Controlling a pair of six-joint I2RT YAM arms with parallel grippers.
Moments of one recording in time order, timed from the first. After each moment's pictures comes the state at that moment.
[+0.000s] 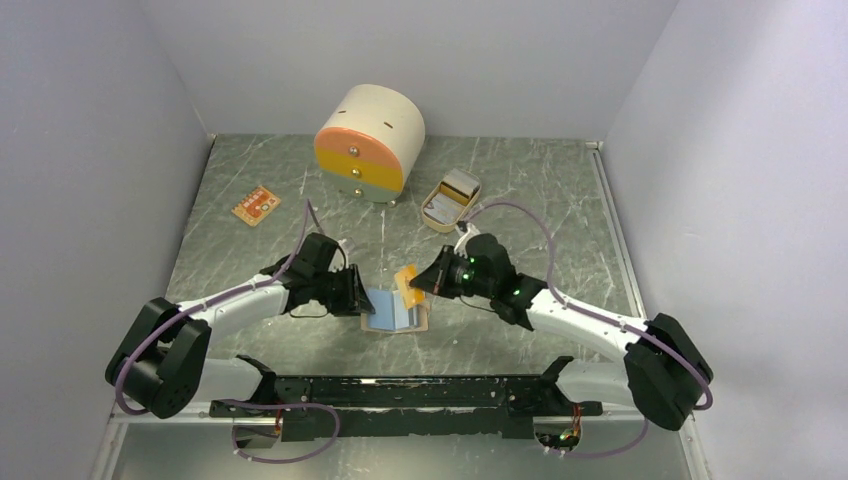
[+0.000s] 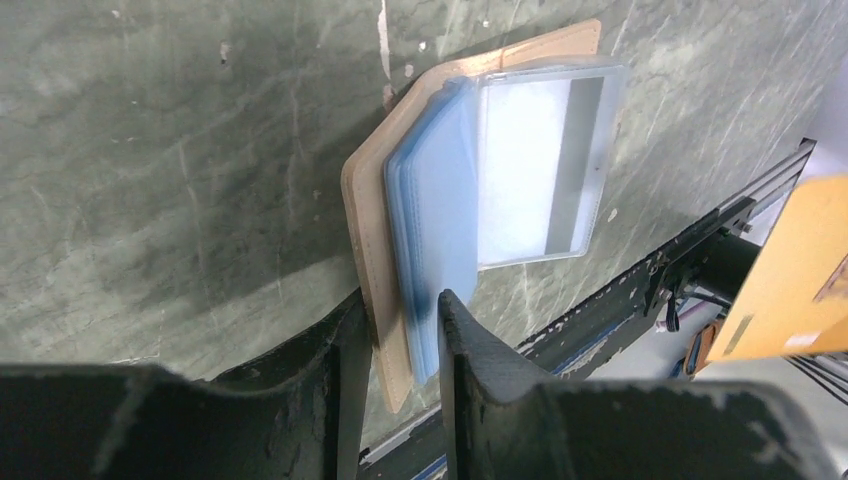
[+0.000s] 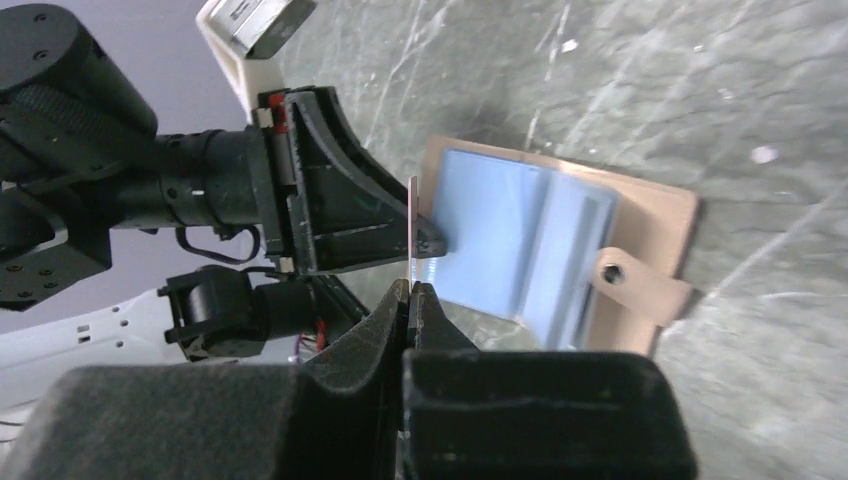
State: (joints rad) left arm -0.52 1.30 0.55 -0.21 0.40 -0.70; right arm 0.73 1.19 0.59 0.13 -0.24 0.91
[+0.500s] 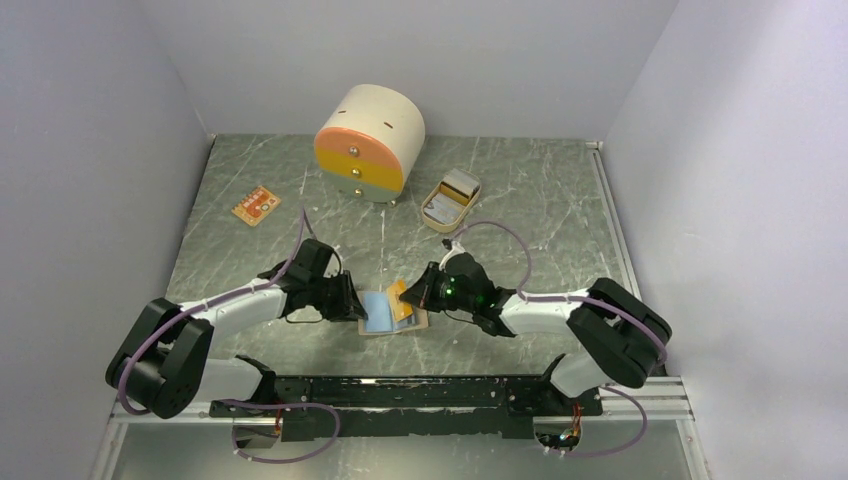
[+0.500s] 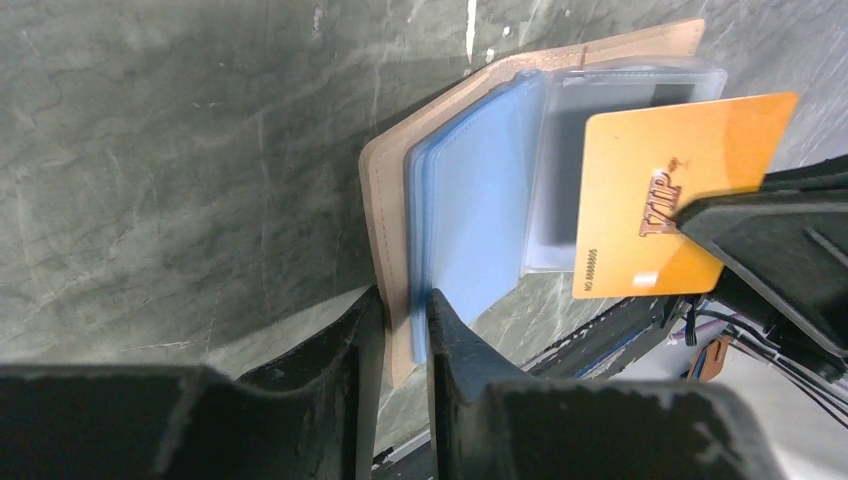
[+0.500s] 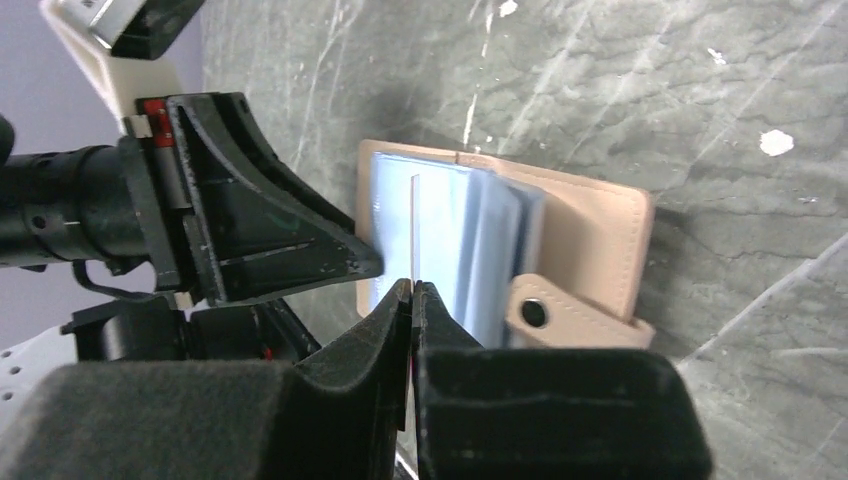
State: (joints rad) left arm -0.49 1.30 0.49 -0.21 0.39 -0.71; right arm 0.85 1.44 0.48 0.48 -0.12 0.98
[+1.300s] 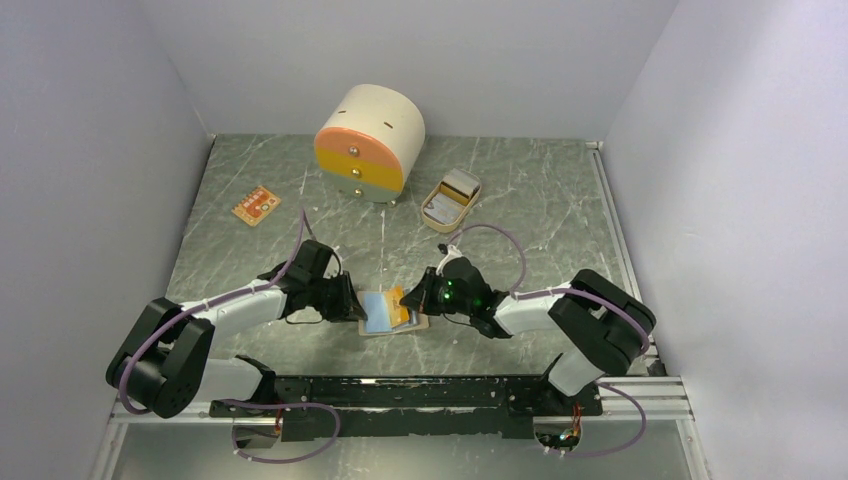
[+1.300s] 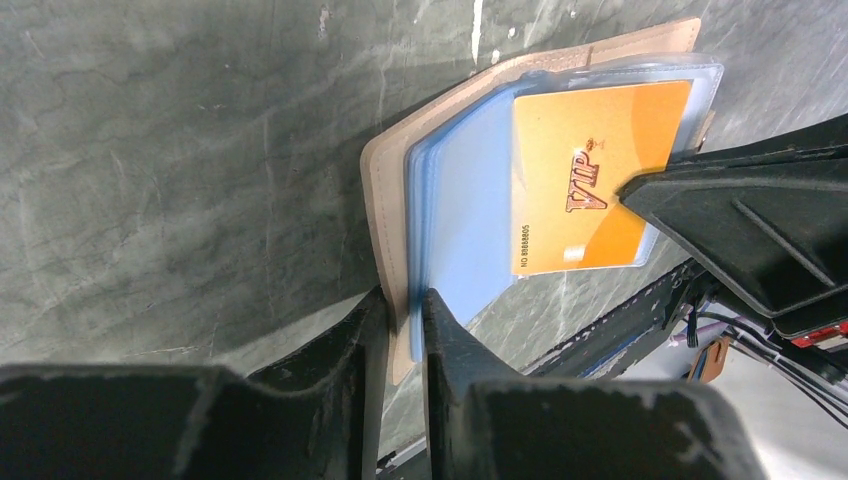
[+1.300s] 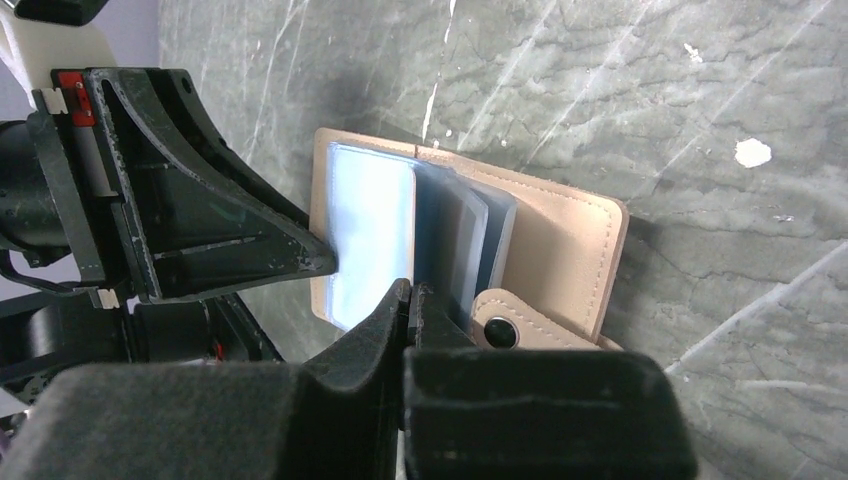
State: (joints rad) left arm -0.48 1.30 0.48 -0.18 0.39 -0.71; right arm 0.85 1.56 0.45 0.59 -0.13 0.91
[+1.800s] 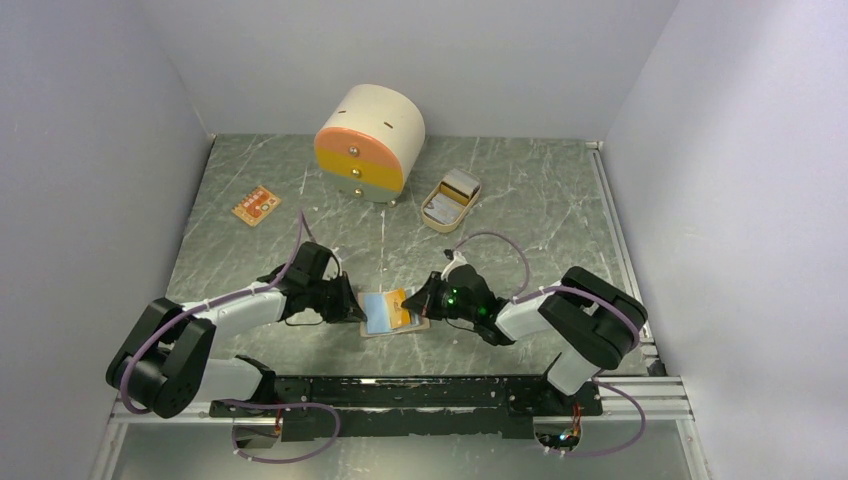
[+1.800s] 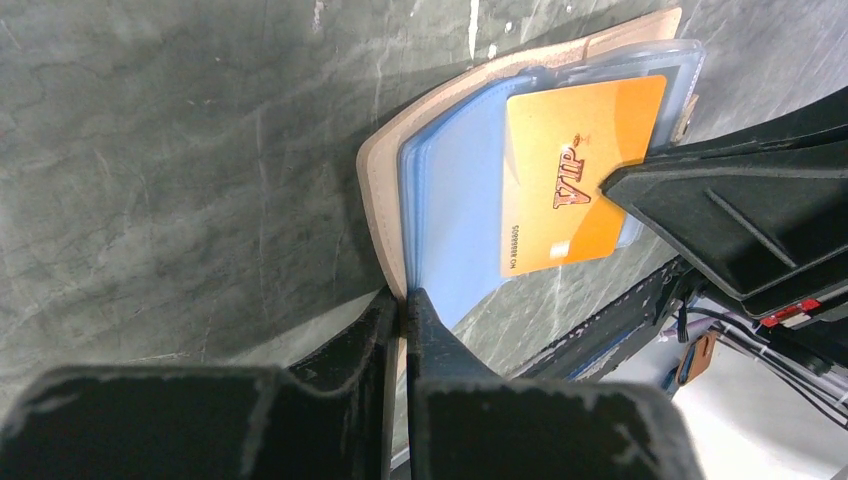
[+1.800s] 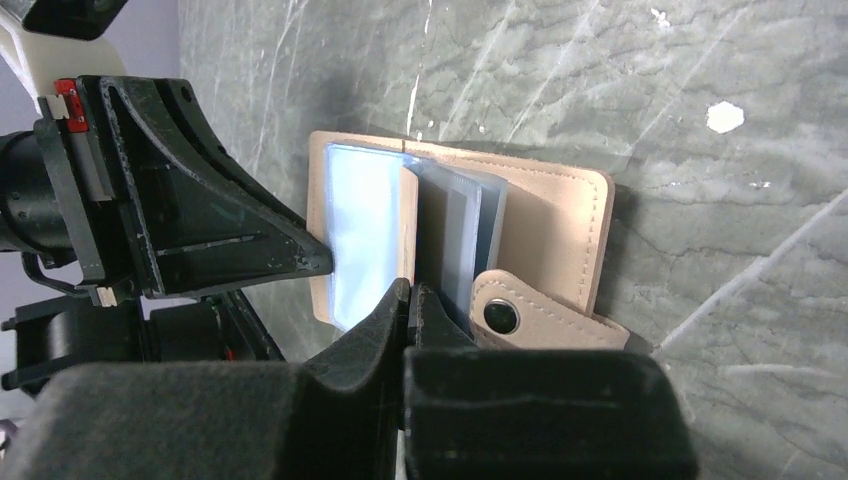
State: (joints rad) left arm -0.48 1.30 0.45 -0.15 0.41 -0.72; right arm 0.85 1.60 0.38 0.74 -0.12 0.96
